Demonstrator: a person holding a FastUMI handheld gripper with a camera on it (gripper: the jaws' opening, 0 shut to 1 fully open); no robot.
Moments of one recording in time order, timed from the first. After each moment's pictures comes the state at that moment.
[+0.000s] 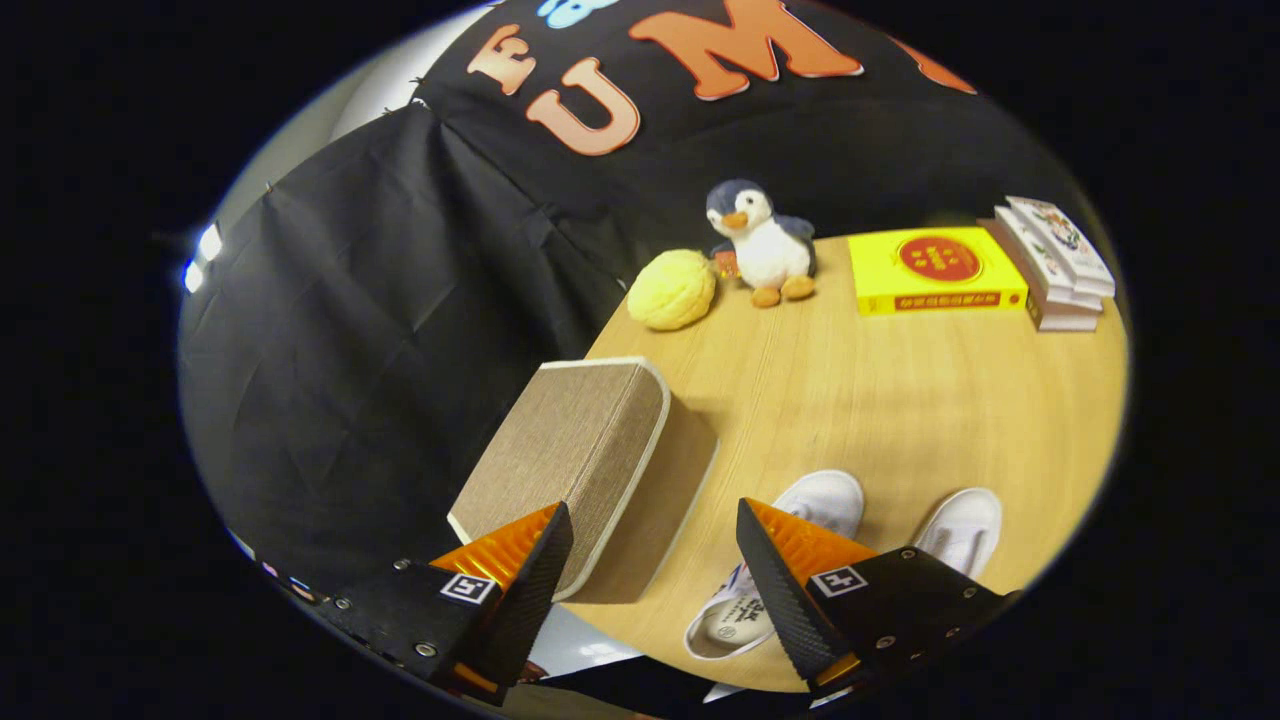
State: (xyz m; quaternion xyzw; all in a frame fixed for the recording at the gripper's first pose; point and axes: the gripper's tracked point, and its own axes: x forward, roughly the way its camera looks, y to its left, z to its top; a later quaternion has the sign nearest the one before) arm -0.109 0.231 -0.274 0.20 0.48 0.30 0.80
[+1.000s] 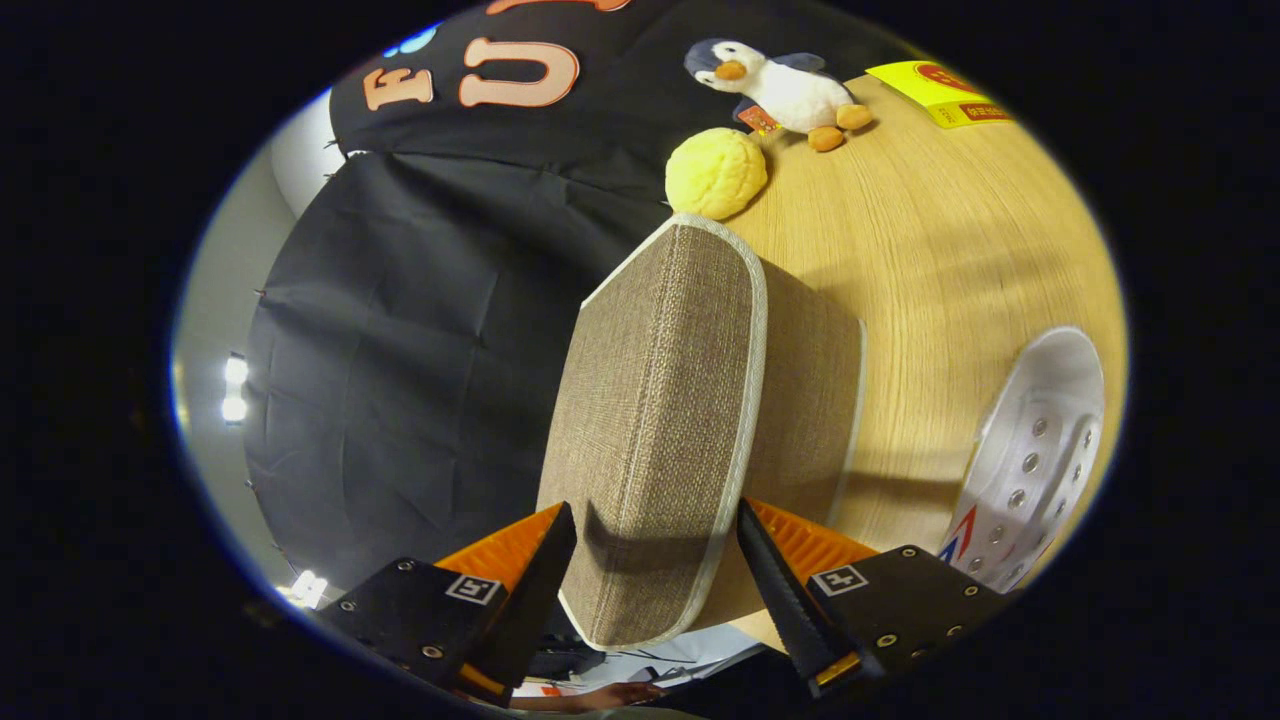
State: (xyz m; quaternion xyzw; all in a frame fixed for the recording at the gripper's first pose) arm -0.133 0.335 -0.311 0.36 0.55 0.36 0.66
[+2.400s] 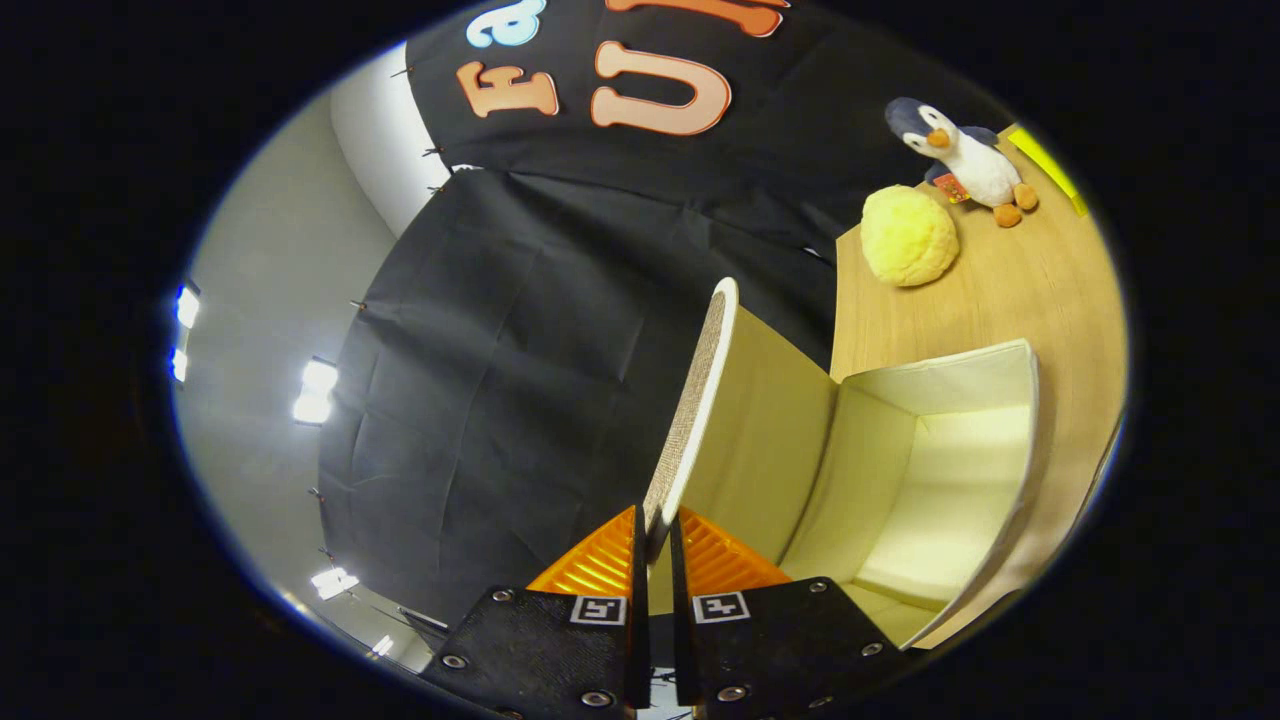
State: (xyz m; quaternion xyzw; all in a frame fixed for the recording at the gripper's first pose) arm -0.096 0.447 -0.122 0.42 0.43 0.45 0.66
